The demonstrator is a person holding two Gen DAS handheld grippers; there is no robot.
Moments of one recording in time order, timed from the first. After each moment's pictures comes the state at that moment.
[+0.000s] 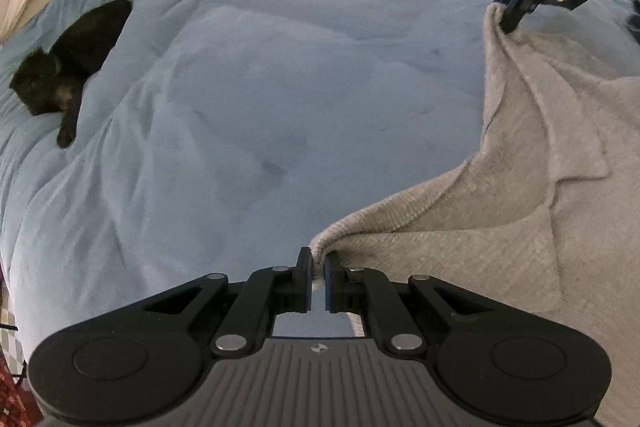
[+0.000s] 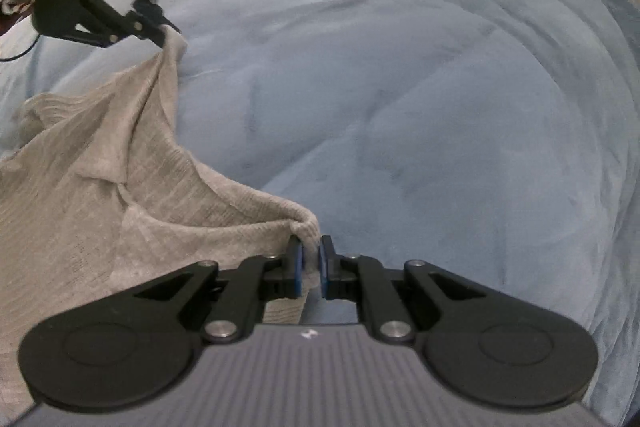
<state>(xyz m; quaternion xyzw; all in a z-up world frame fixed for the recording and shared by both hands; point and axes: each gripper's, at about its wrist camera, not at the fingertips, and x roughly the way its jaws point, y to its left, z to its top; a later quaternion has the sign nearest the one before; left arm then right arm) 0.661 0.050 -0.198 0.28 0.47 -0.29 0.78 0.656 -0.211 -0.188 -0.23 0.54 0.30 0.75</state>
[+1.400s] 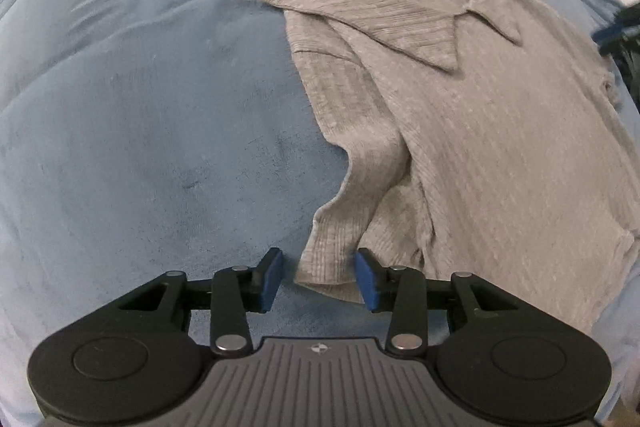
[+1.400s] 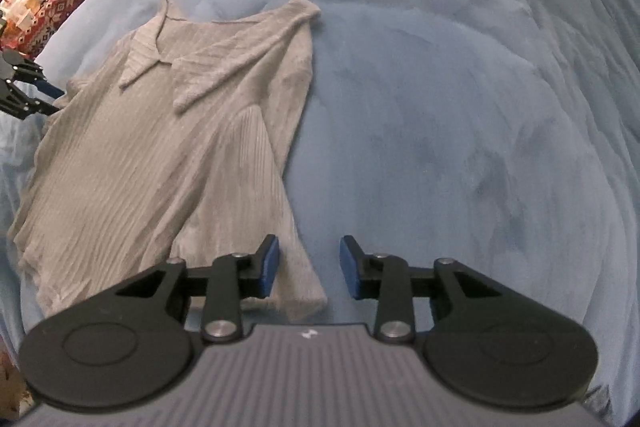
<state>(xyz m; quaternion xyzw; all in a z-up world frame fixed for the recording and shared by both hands) 0.501 0.162 -0.220 0.09 0.58 -0.25 0.77 0.448 -0.346 -0.160 -0.05 0.58 0.17 0.80</state>
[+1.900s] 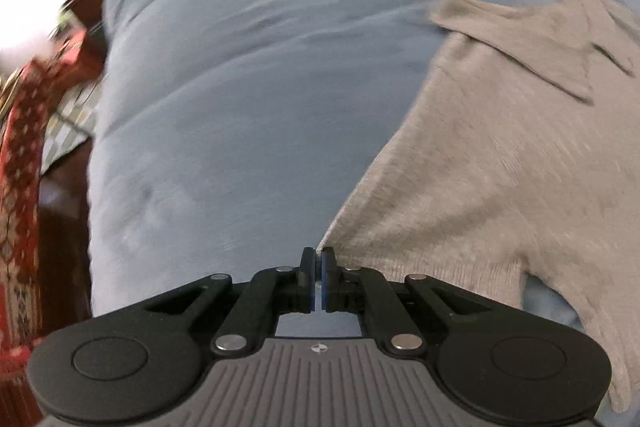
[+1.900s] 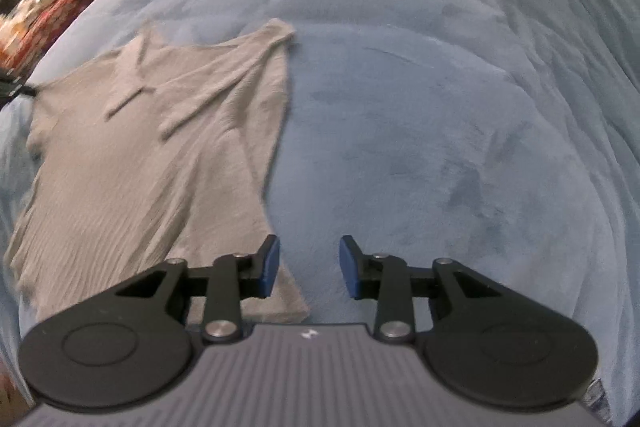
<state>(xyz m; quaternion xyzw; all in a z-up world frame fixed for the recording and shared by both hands) 0.501 0.243 -0.187 0.15 0.55 -0.09 0.82 0.463 -0.351 -0.161 -0.02 0.56 0.13 0.82</state>
